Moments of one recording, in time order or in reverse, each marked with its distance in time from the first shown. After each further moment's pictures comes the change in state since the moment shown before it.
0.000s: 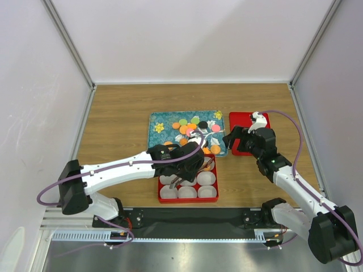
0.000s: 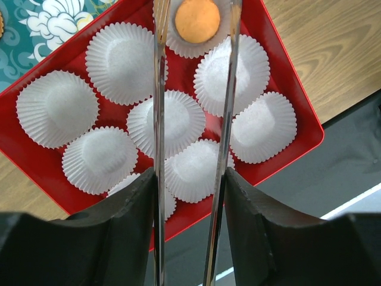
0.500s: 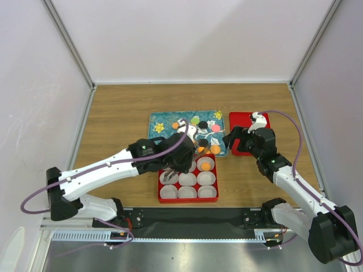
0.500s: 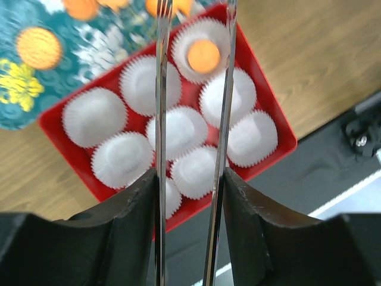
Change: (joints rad) left arm 0.016 -0.115 0.089 -0.087 -0.058 -0.001; right arm 0.004 0.000 0.000 0.000 0.000 0.000
